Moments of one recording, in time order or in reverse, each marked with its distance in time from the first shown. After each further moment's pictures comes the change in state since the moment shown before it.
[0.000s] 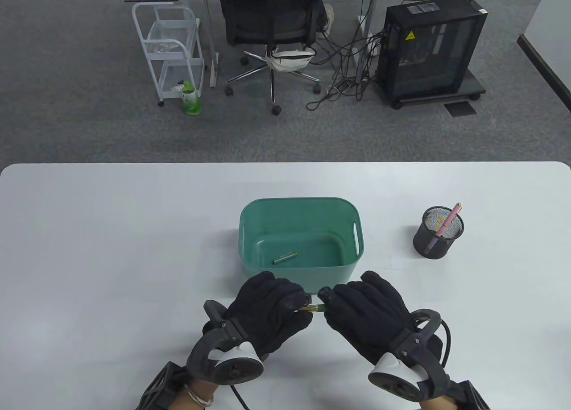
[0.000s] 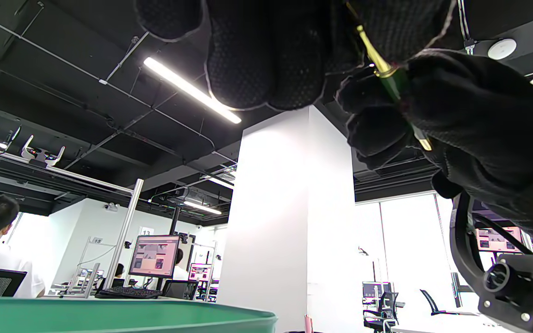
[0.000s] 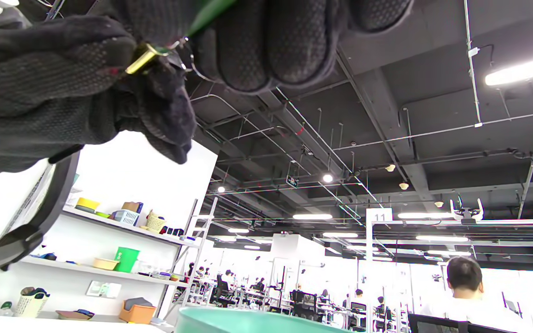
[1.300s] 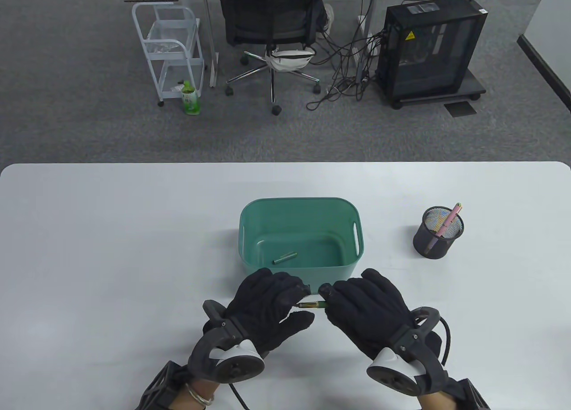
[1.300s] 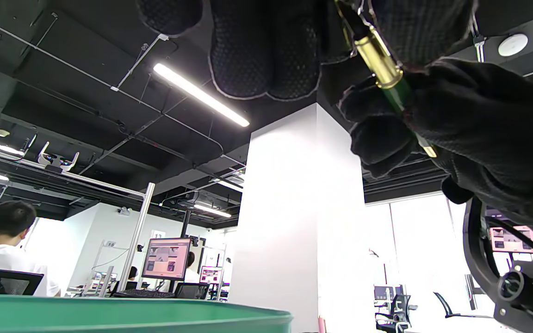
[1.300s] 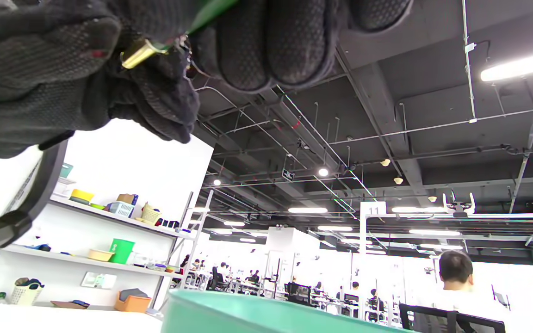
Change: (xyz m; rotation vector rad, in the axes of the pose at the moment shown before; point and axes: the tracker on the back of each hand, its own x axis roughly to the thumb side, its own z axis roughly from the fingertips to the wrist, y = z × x) left_hand -0.003 -0.005 0.000 -0.001 0.027 -0.031; right_hand -0.005 0.009 0.000 0.025 0.015 0.022
